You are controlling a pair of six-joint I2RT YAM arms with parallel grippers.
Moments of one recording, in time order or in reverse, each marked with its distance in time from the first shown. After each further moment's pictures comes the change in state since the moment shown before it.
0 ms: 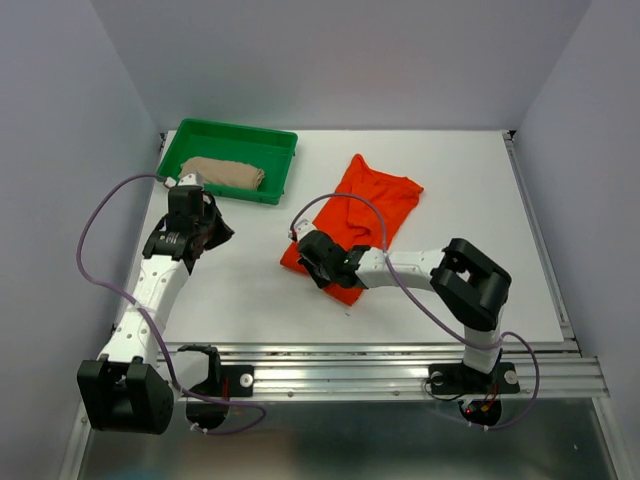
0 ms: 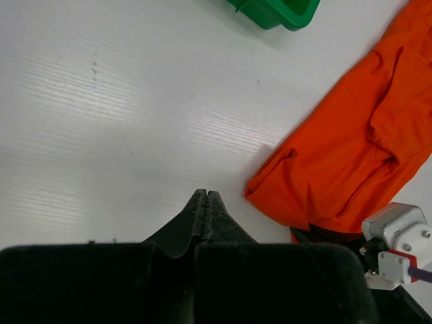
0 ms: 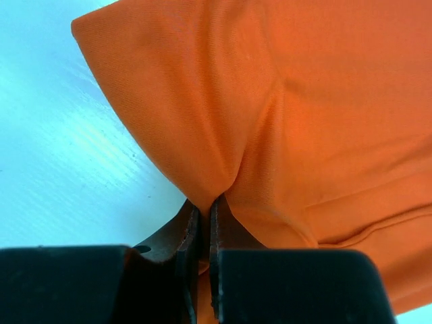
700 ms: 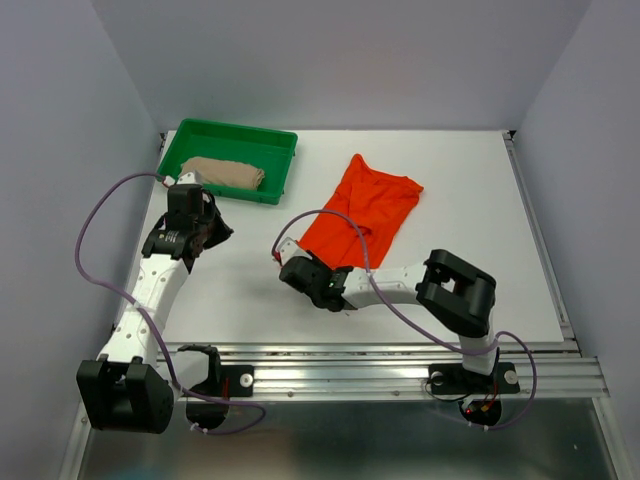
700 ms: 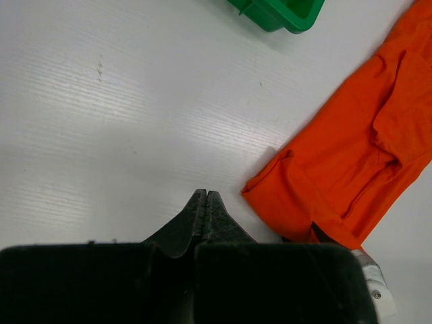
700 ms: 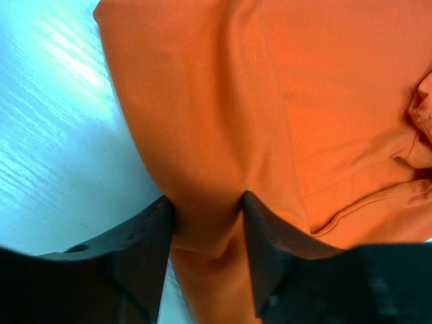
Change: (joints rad) left arm 0.000 0.002 0.011 -0.010 -0.011 0.000; right arm 0.119 0.042 0.008 0.019 0.279 -0.122
